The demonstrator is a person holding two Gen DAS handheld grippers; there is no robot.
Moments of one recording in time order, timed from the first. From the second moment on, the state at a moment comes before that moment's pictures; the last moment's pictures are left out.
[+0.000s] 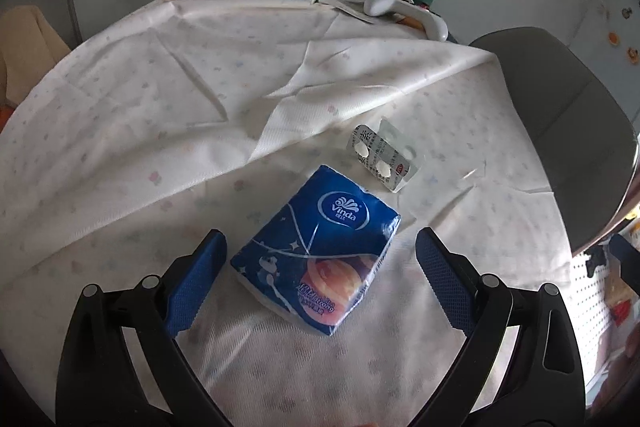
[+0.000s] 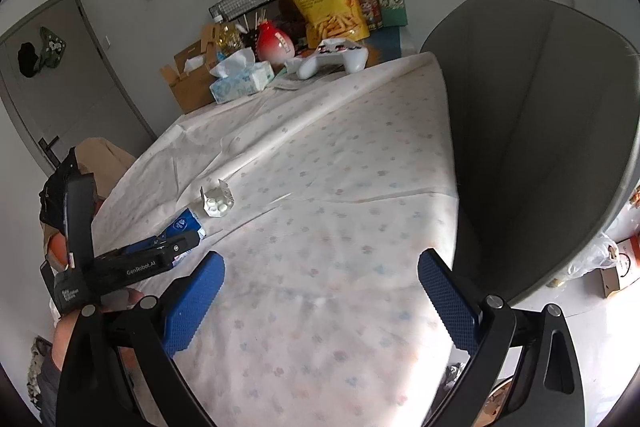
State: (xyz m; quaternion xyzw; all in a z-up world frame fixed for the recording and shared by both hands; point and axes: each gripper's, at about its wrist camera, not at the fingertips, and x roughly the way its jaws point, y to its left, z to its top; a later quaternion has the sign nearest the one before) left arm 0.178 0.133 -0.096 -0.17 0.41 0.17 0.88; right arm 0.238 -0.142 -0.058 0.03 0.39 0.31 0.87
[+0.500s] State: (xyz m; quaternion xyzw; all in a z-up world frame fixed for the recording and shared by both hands) left arm 0.127 0.165 -0.071 -0.23 0.36 0.22 0.88; right arm 0.252 -0.084 -0.057 -0.01 0.39 0.34 0.86
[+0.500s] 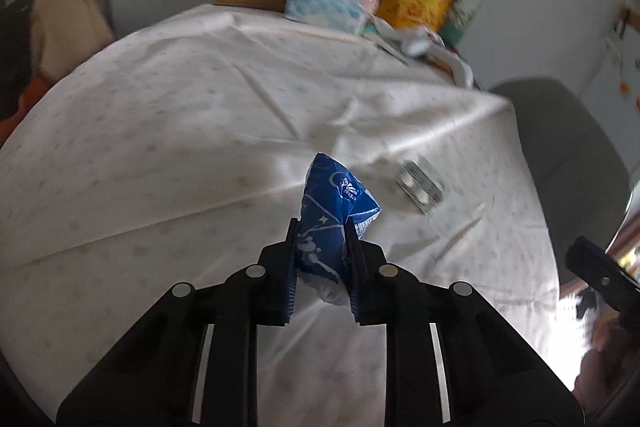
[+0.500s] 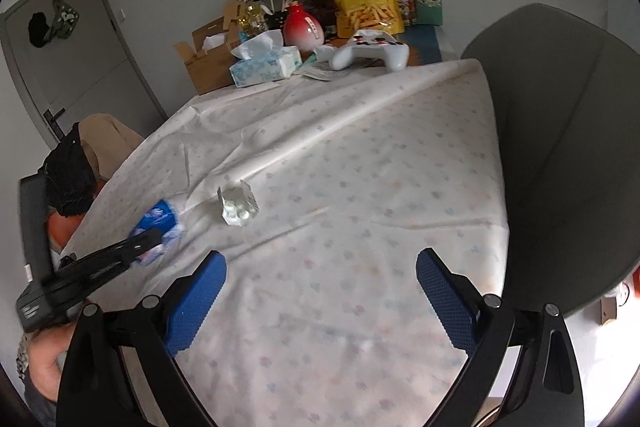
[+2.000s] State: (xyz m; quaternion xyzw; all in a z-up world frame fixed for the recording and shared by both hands) left arm 0.048 0.219 -0.060 -0.32 0.27 0.28 0.86; right arm 0.255 0.063 -0.067 -0.15 0.39 0.43 0.80
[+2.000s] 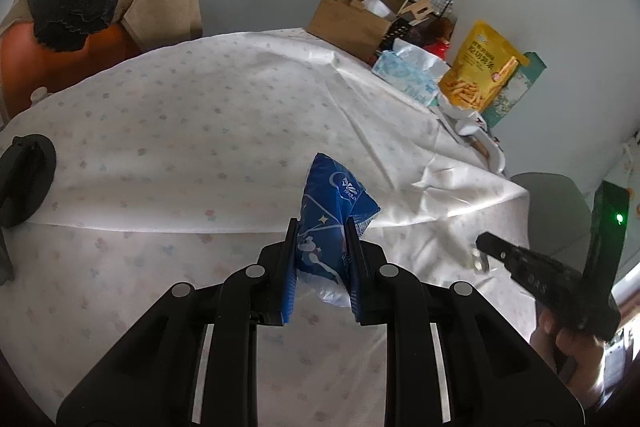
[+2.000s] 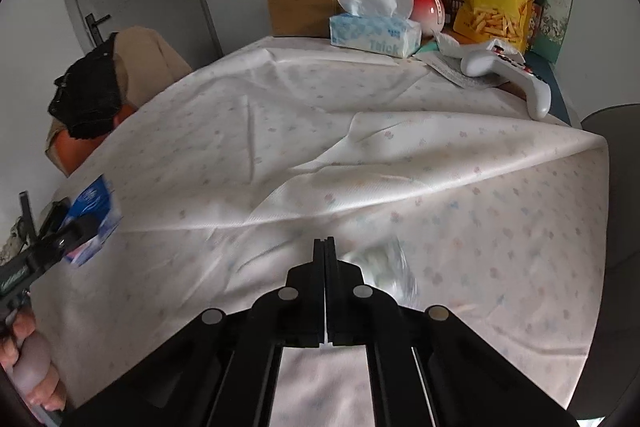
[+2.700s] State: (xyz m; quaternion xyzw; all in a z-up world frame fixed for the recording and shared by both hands) left arm 0.060 0.205 -0.062 -0.31 0.29 0.25 0.87; right arm 0.277 0.043 -0.073 -0.16 0.38 0.41 0.82
